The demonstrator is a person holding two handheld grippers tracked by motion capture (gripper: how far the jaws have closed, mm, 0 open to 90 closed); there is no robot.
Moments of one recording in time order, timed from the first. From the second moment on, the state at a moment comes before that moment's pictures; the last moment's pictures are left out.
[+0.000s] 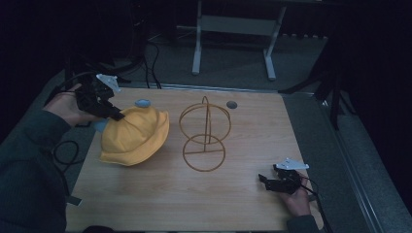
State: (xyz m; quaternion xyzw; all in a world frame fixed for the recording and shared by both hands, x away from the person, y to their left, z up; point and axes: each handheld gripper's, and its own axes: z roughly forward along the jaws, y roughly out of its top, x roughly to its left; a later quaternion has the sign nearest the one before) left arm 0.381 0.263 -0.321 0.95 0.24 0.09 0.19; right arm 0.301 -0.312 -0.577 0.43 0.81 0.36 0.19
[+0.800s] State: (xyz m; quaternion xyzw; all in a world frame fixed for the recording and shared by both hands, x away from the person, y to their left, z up) left arm 0.379 0.269 -0.299 0.94 0.24 0.11 0.22; right arm 0.301 -0.312 -0.577 0.43 0.81 0.36 0.19
